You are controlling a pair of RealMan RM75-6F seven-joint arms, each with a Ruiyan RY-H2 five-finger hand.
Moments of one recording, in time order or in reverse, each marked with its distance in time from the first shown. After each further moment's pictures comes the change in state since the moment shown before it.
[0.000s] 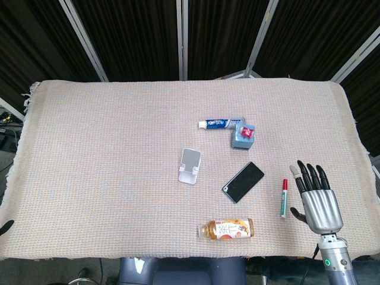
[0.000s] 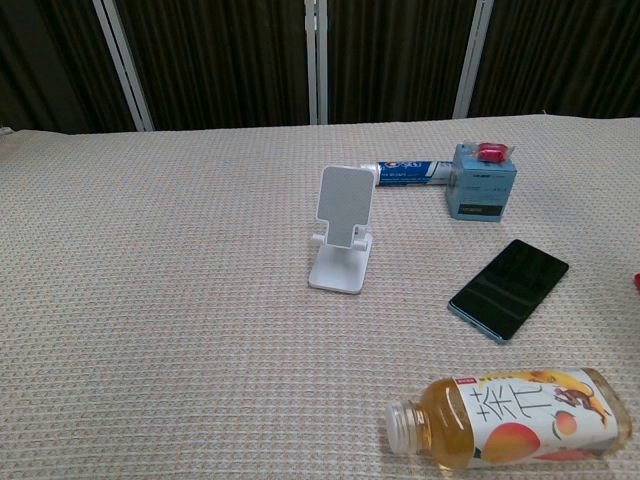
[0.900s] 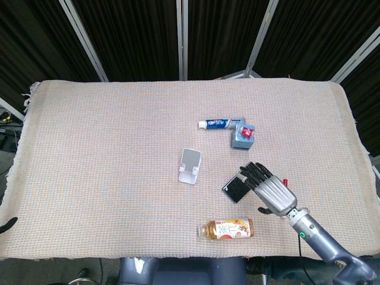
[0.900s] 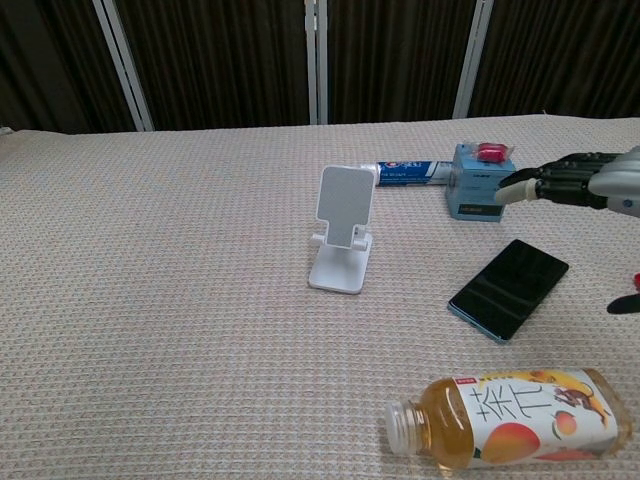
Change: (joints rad) left arm -0.033 -0.017 -0.021 -0.009 -0.047 -0.065 0.060; right arm 0.382 -0.003 -0.036 0.304 -0.216 -0.470 0.386
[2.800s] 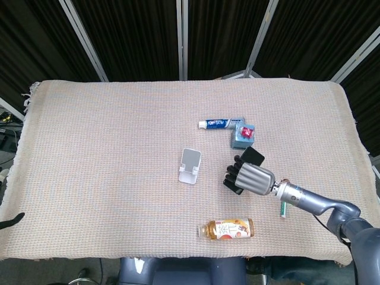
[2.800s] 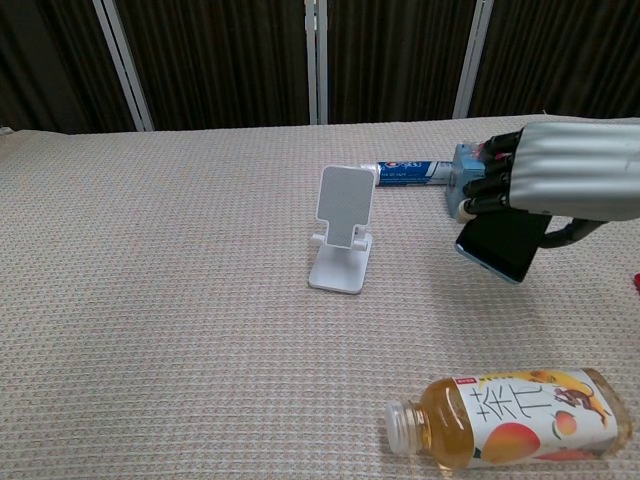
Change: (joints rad) left arm -0.050 -0.045 -0.026 0.006 -0.106 -0.093 0.083; right arm 0.285 -0.304 -0.192 0.816 -0.315 0.411 0.002
